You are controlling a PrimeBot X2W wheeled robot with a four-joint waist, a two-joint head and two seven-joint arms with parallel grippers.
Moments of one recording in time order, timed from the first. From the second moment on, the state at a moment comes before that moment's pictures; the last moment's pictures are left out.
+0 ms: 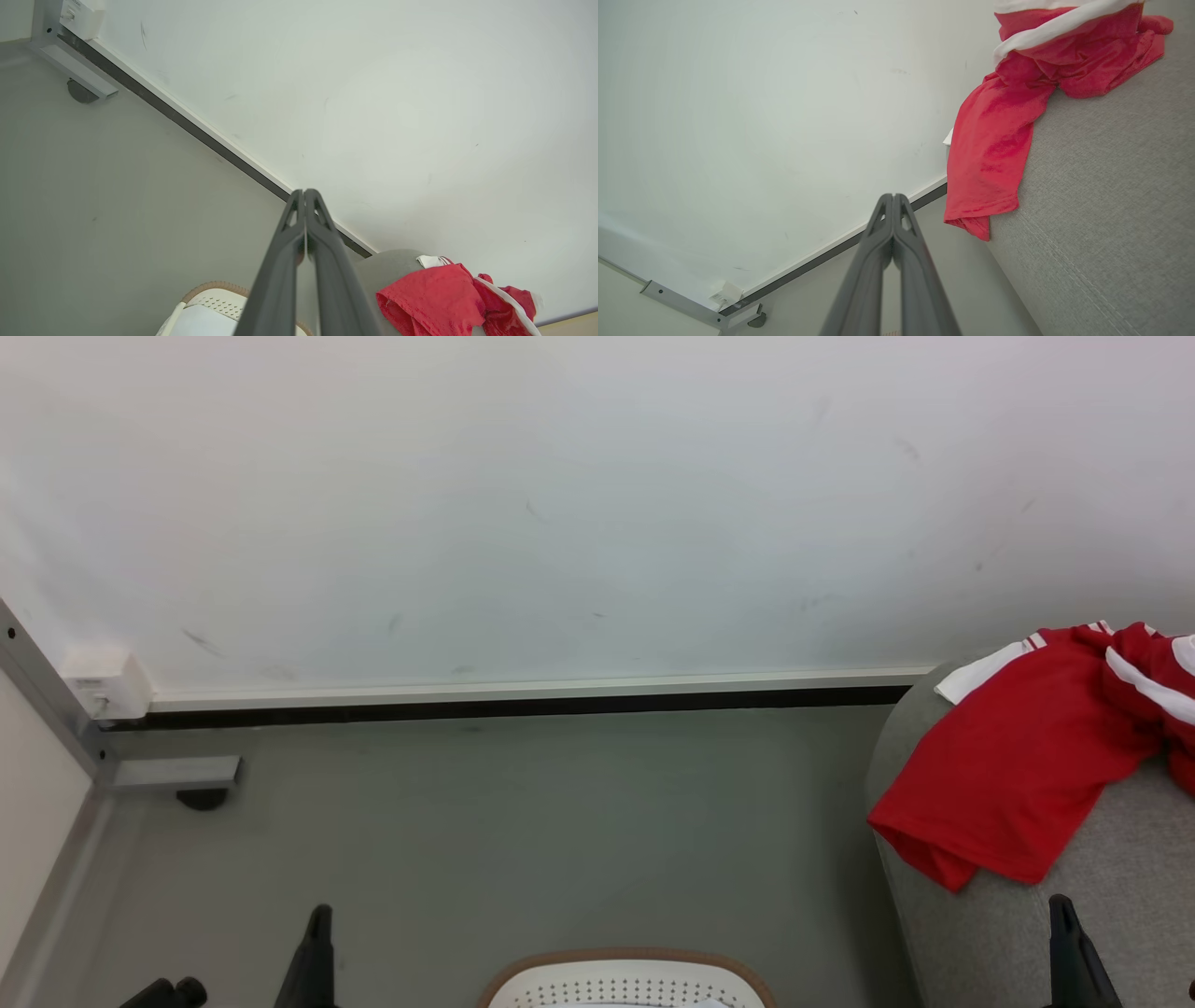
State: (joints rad) left arm 0.01 0.06 0.00 0.23 -0.79 -0.07 -0.10; right arm 0.02 -0.04 -0.08 0.24 0.69 0.13 -0.10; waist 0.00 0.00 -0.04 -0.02
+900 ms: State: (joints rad) left arm -0.03 0.06 0.05 0.21 -1.10 -0.07 -0.02; right arm -0.04 -0.04 -0.09 0.25 1.05 0.13 -0.02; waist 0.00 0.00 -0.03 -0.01
